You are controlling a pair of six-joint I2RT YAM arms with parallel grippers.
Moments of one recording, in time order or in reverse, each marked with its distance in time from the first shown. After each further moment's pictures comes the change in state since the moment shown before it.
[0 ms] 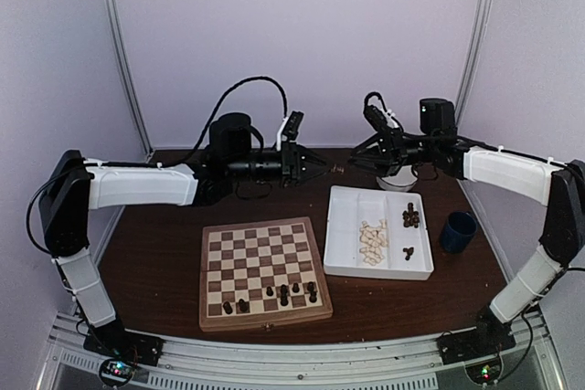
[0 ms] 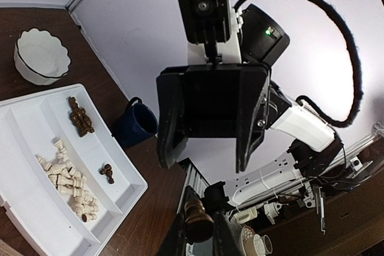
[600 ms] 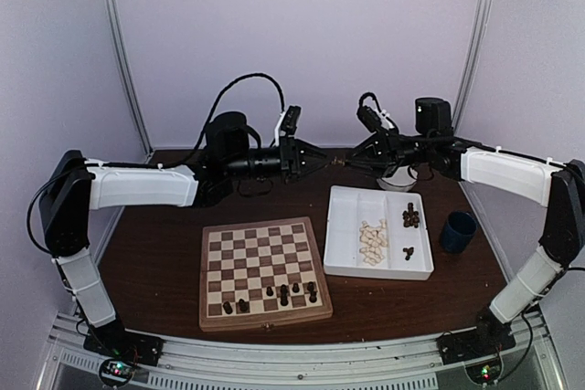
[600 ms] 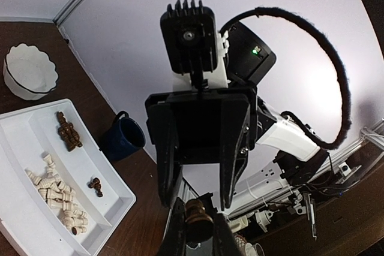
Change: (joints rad) left arm 0.000 0.001 -0.012 0.118 -0.019 -0.061; right arm 0.043 0.000 0.005 0.047 -0.026 0.047
